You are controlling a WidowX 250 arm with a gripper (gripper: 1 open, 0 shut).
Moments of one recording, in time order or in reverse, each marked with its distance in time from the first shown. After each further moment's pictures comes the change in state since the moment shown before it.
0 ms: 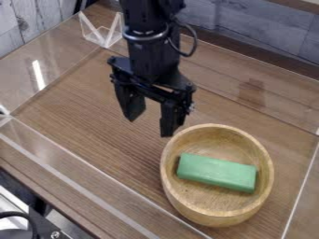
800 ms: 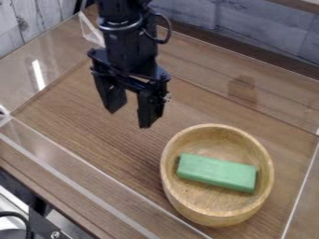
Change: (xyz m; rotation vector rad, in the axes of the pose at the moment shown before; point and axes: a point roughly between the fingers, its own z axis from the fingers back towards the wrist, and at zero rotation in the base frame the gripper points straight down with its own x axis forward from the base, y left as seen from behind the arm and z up) arm -0.003 0.028 0.004 -0.011 0.004 -0.016
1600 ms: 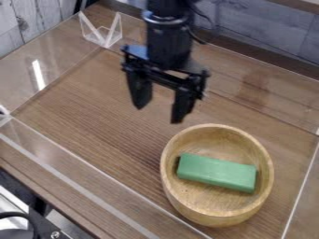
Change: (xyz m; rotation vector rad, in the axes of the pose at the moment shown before) arm 0.015 -0.023 0.007 0.037 0.055 0.078
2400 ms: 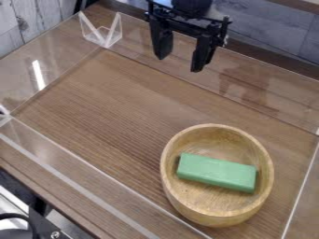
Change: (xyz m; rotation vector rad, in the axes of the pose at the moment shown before) arm 0.071 0.005 0.024 0.053 -0.023 -0.014
